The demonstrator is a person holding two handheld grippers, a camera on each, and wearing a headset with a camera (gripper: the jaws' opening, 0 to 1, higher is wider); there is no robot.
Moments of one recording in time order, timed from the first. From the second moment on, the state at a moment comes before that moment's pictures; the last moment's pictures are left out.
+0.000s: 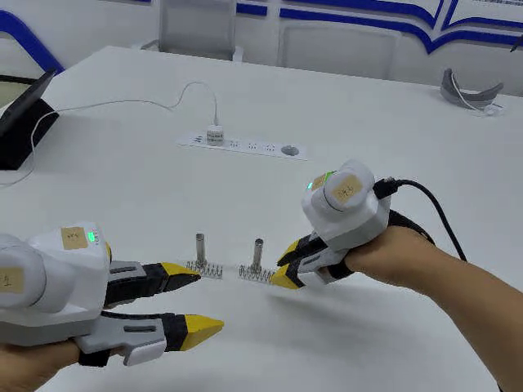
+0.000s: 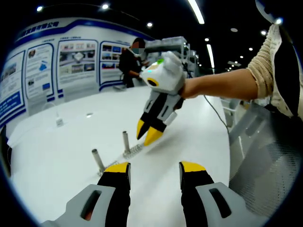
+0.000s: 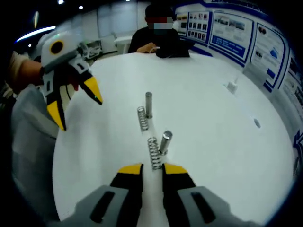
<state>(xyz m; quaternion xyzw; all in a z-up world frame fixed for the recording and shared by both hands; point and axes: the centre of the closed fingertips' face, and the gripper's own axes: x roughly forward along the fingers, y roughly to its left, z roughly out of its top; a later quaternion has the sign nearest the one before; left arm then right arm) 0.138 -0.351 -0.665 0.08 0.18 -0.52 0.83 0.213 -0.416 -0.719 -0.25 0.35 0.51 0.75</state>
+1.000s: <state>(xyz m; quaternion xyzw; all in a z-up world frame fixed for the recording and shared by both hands) 0.140 -0.347 -0.665 0.08 0.18 -0.51 0.84 0.211 -0.413 -0.741 -0.27 0.38 0.52 0.72</state>
